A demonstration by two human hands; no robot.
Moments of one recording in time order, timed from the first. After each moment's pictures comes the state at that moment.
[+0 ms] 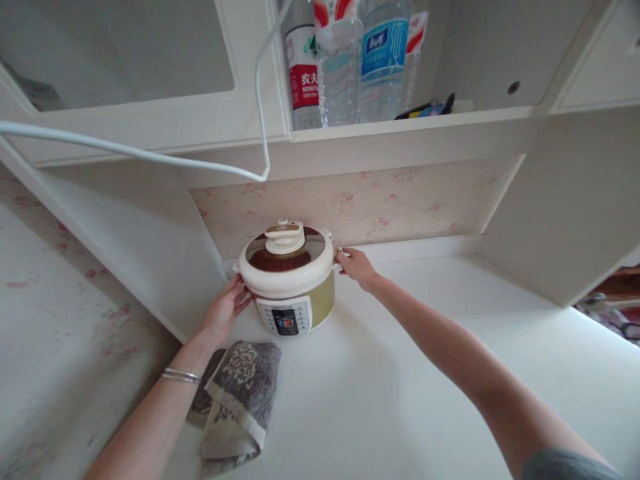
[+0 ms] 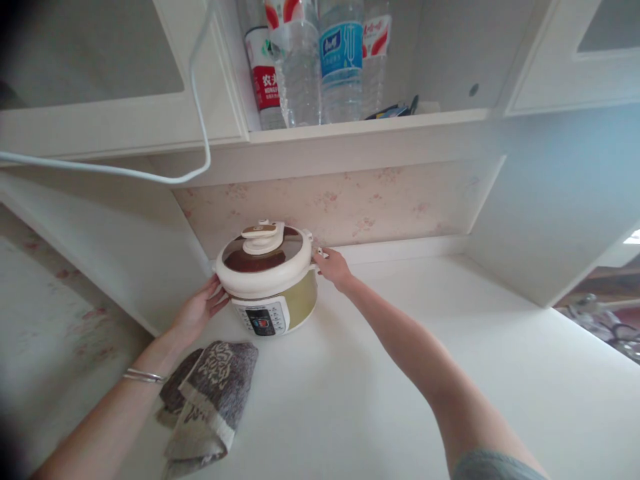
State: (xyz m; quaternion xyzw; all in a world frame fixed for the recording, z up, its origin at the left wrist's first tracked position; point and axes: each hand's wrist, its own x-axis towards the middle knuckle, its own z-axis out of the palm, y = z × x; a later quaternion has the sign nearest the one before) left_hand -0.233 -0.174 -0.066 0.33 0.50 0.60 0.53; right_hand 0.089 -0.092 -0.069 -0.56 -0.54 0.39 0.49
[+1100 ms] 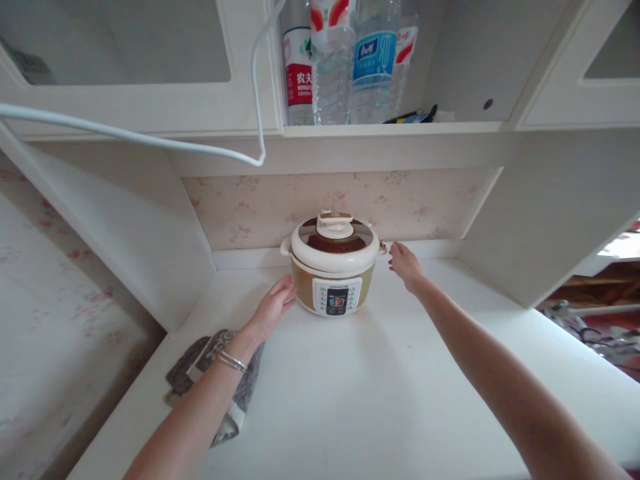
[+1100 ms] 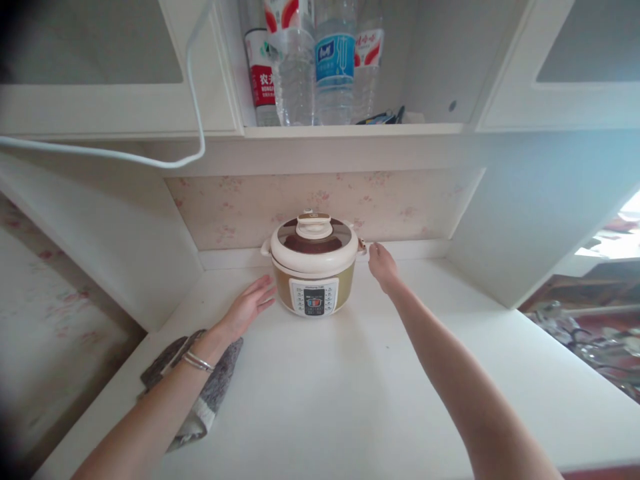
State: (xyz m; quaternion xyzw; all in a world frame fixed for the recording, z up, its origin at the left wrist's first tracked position) left_hand -0.113 -0.193 -0.102 0.41 0.42 0.52 0.62; right_hand 0.232 -0.128 -0.065 -0.65 -0.46 0.28 0.53
